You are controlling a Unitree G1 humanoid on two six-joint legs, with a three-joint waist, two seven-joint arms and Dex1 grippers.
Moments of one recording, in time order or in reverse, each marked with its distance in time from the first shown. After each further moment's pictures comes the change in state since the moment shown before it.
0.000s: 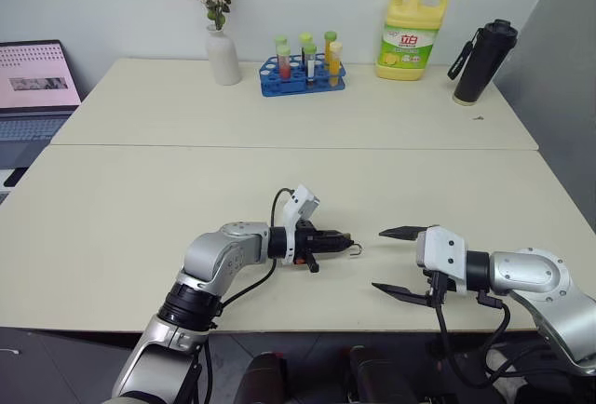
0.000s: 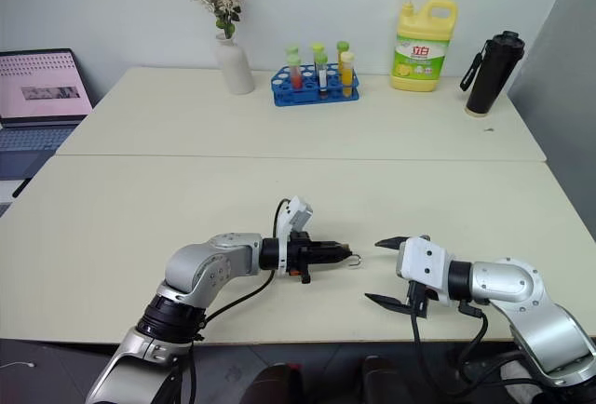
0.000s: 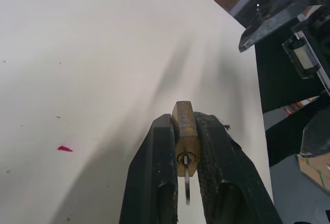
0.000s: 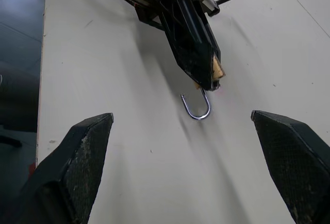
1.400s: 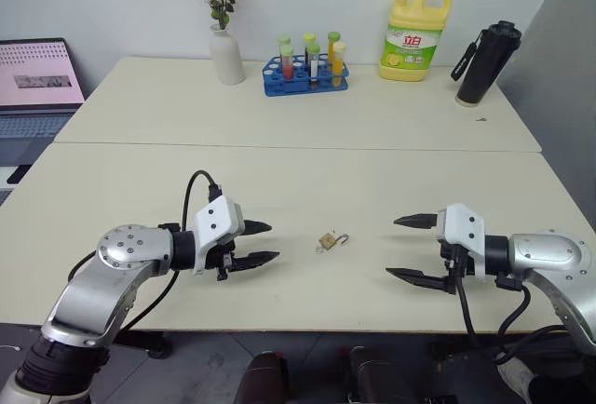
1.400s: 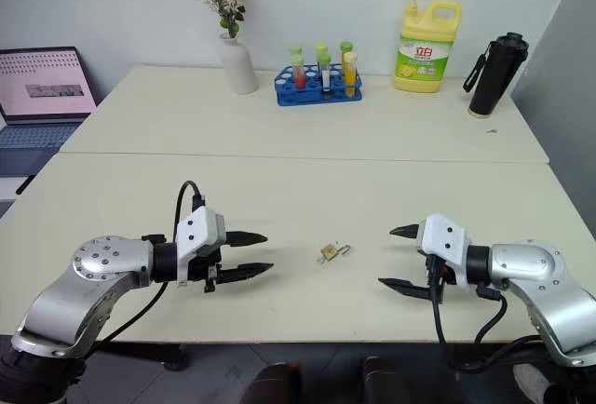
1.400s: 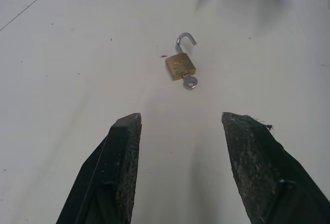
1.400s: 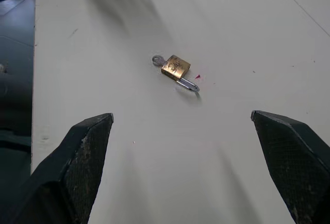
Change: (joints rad) left arm 0.335 0.489 0.217 -0.396 0.171 -0.423 -0.138; right arm -0.068 -0.056 -0.092 0.082 0.128 0.097 0.086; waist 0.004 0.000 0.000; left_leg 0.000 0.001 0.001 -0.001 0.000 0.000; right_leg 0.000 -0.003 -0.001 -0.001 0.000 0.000
